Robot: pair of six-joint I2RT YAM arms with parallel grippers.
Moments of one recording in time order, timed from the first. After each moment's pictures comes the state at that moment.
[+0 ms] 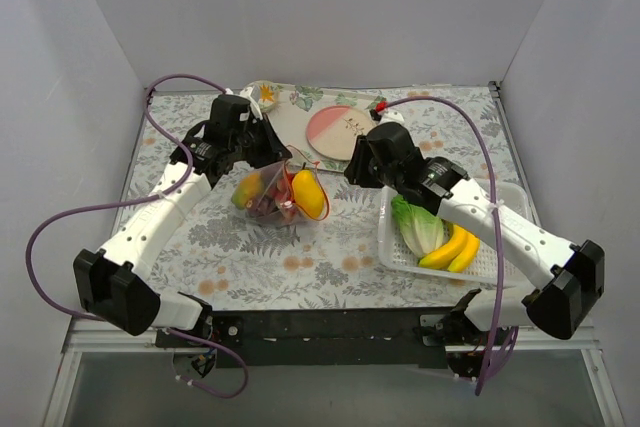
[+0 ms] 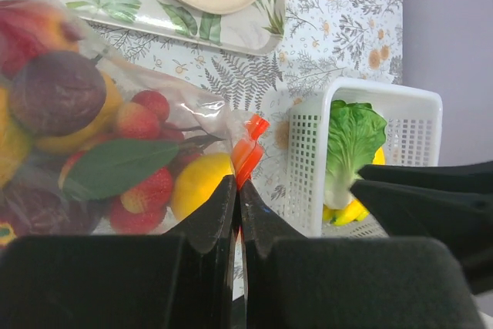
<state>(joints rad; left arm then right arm) -0.44 1.36 1.33 -0.60 0.20 -0.67 0.80 1.32 1.27 -0.56 0.21 0.65</state>
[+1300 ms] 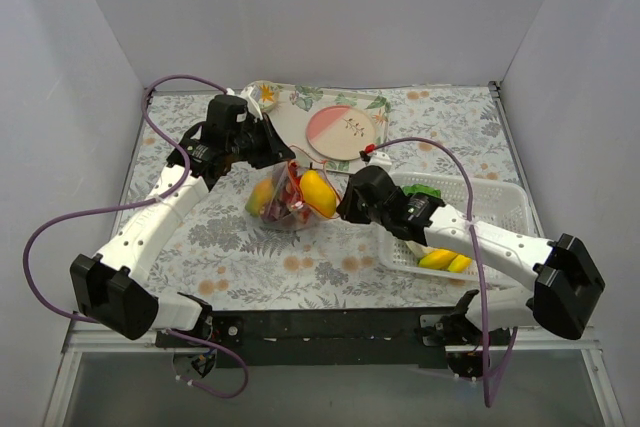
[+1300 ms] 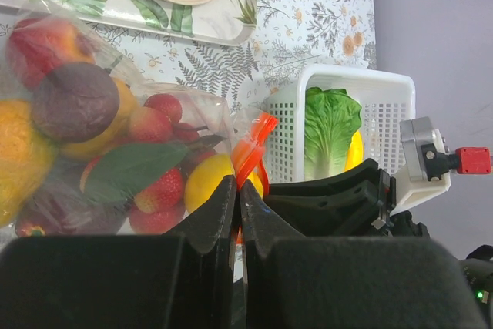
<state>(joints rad) -0.43 1.34 1.32 -0.58 0.27 -0.68 0.92 1.29 0.92 -0.34 0.24 0.81</state>
